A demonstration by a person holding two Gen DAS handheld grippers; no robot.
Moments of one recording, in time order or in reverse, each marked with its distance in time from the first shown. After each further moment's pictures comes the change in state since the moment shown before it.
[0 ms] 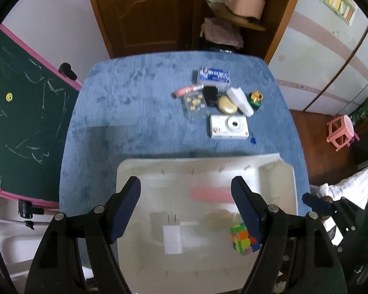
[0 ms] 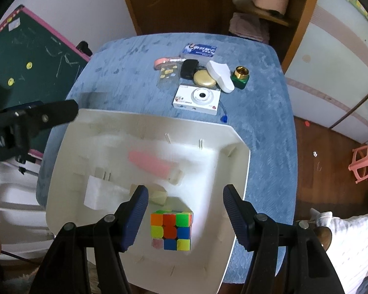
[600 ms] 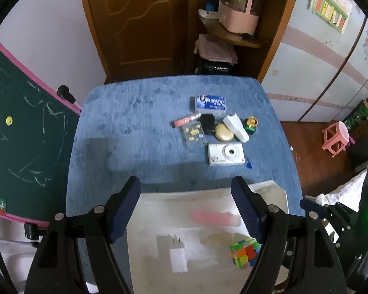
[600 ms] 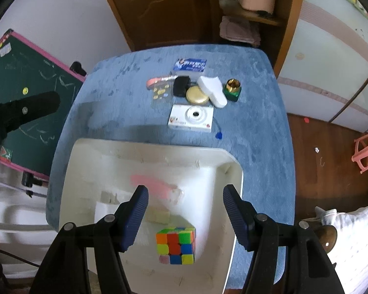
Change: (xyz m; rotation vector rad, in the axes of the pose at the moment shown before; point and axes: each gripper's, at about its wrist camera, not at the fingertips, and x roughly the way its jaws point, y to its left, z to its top) left arm -0.020 0.008 0.039 0.035 -0.082 -0.025; right arm -0.013 -0.013 0.026 0.091 -0.044 0.016
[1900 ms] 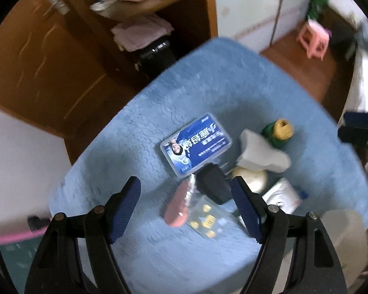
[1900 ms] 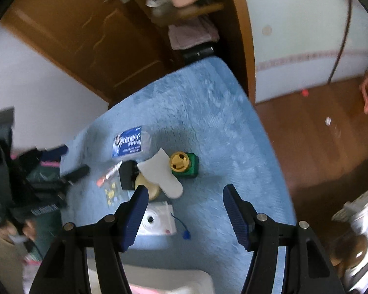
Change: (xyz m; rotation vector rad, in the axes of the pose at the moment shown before) left arm 0.215 -0.068 0.135 0.696 0.184 -0.017; right arm 0.097 -0.148 0.137 0.424 -0.031 0.137
